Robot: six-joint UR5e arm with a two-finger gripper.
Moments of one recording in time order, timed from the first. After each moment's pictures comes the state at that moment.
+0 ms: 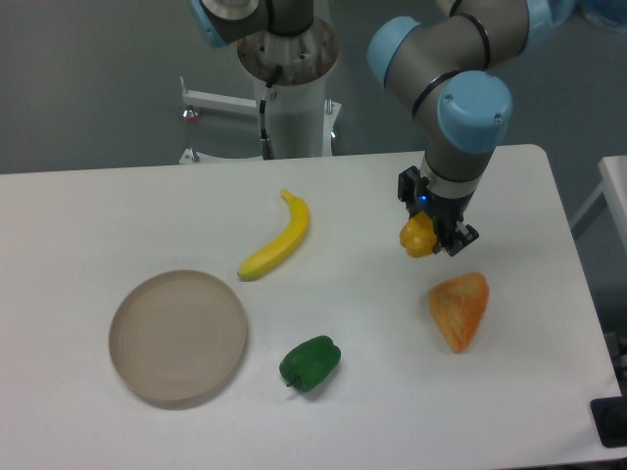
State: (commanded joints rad) arm 2.38 -1.97 -1.33 -1.43 1.59 1.50
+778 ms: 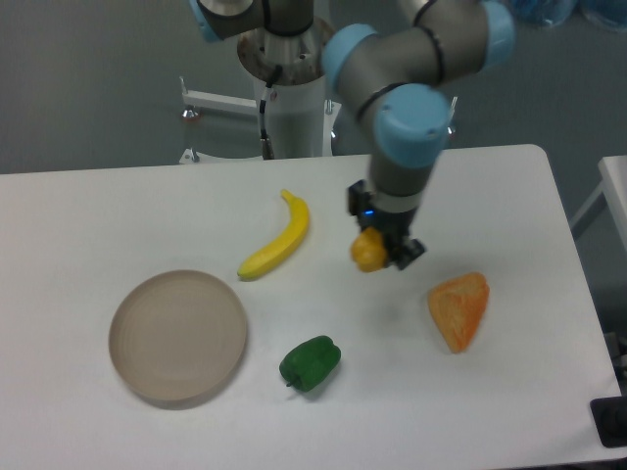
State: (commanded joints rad) arm 2.12 -1.97 -1.34 -1.43 1.51 1.19
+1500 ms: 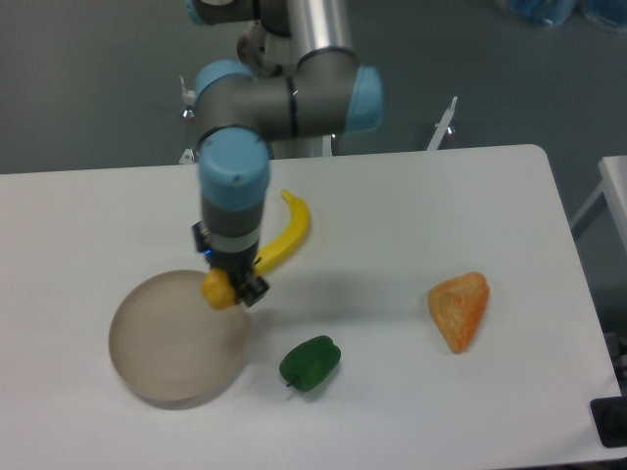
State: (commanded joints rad) arm 1.88 -2.12 -1.32 -1.19 1.44 0.86
